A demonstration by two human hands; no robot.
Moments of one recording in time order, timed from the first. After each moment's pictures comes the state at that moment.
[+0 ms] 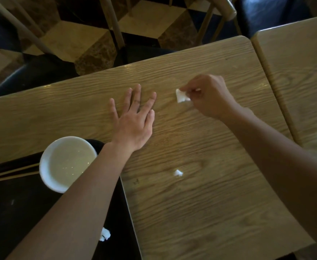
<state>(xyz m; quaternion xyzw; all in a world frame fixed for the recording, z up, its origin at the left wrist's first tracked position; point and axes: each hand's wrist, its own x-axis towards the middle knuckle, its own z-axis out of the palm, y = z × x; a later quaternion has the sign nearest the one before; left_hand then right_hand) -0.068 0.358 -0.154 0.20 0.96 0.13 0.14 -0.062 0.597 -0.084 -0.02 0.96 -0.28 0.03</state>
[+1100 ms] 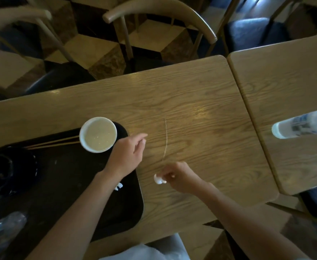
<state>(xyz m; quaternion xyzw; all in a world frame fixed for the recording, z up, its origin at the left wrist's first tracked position) 0.063 0.291 -0.036 0.16 0.90 0.37 0.16 0.161 0.492 -0.070 -0.05 0.88 -0.41 0.25</state>
